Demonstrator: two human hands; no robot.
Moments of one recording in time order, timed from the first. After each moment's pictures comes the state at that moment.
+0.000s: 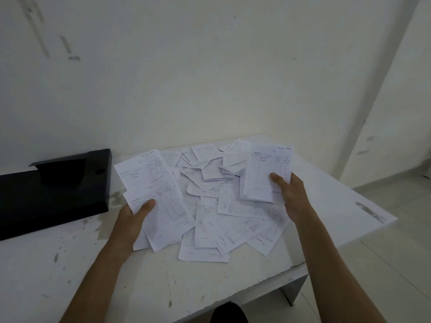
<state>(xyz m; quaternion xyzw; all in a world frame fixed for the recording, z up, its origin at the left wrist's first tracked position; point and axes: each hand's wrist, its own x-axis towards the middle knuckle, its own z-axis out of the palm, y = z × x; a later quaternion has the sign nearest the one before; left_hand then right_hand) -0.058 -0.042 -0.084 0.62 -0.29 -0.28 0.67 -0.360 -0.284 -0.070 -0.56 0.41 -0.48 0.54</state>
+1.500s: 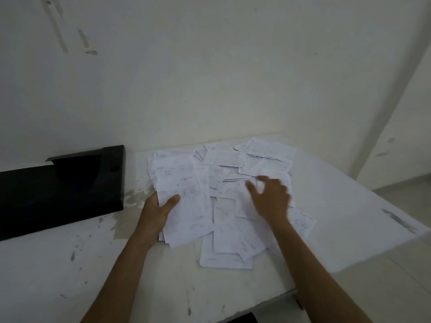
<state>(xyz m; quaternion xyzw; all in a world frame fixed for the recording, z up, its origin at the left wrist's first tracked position) -0.051 -0.073 -0.081 0.62 -0.30 -0.30 0.66 -0.269 -0.245 -0.086 -0.75 0.56 -0.30 0.18</state>
